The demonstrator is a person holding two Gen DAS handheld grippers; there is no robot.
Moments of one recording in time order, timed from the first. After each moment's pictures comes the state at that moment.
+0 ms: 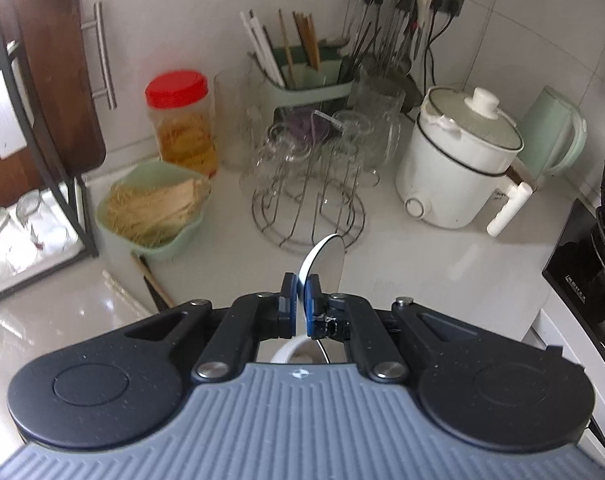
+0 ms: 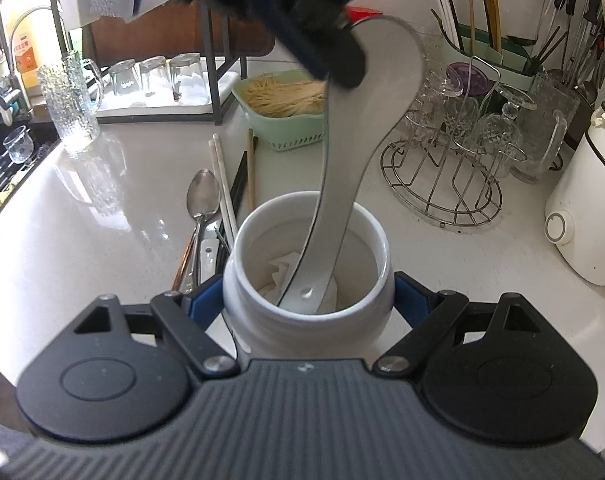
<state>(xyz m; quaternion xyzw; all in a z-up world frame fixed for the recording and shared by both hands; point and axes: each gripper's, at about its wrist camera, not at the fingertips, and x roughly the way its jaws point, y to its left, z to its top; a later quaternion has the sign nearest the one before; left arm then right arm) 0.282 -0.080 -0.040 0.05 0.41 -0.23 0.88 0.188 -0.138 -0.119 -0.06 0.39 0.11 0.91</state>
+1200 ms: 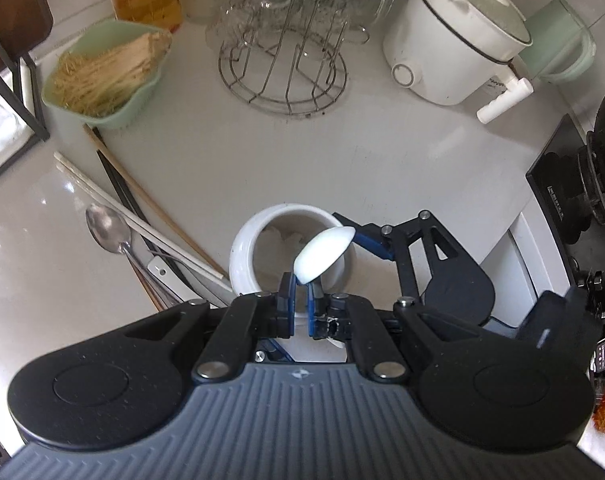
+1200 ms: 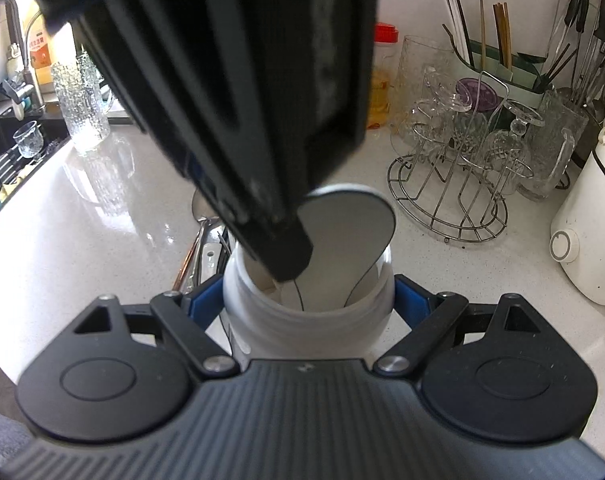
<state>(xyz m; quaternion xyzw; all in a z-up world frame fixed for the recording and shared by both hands) 0.305 -0.091 -0.079 0.06 0.60 -0.25 0.76 0.184 -0.139 -0.121 -0.07 0.37 0.13 0.92</state>
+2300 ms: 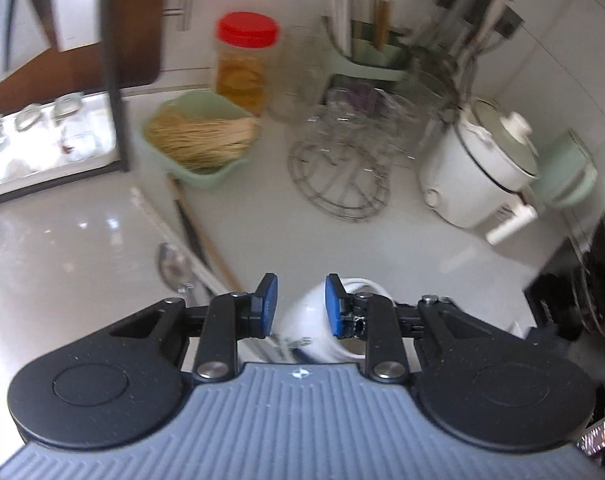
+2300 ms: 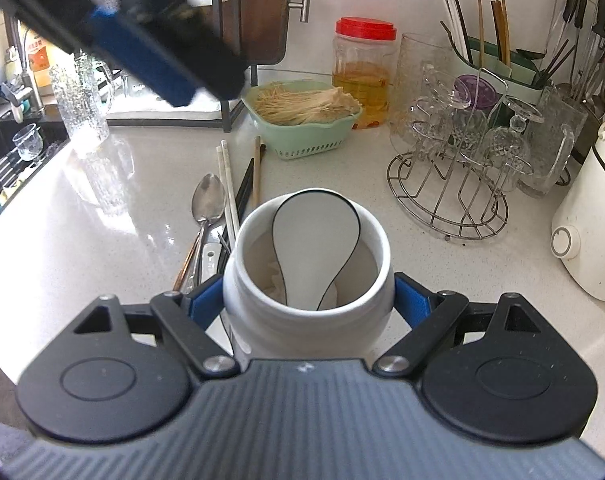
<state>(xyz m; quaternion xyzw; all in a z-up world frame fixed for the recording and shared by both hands) 0.280 -0.011 -0.037 -0.06 0.48 -0.18 0.86 0.186 -0.141 -0.122 -0.06 0.38 0.12 0.92</state>
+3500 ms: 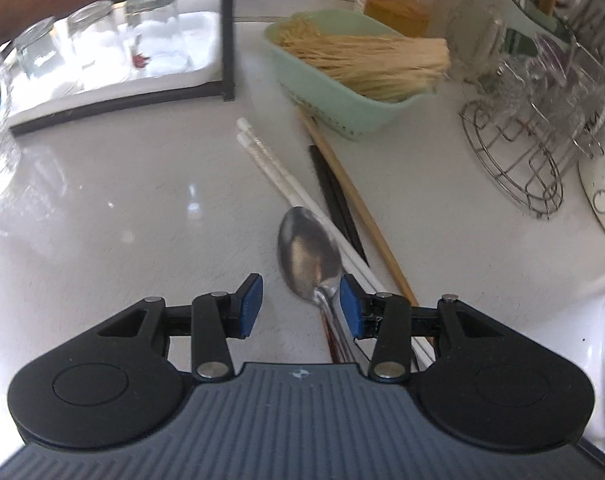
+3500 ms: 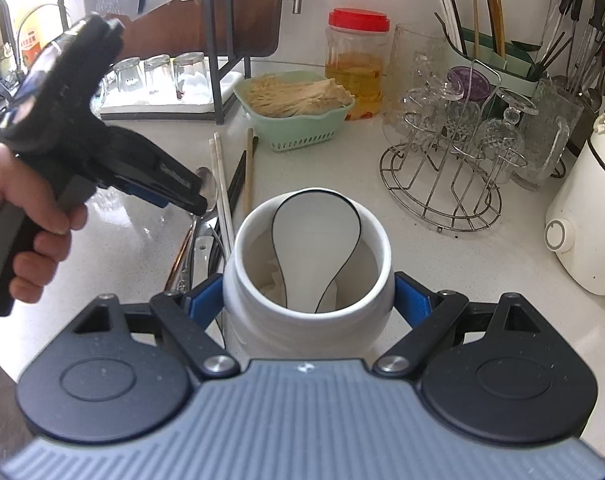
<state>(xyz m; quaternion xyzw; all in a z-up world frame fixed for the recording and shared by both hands) 0.350 0.036 -0.193 -0.04 0.50 -0.05 0.87 0.189 -0.143 -0.121 -0.06 0.39 0.11 0.91</state>
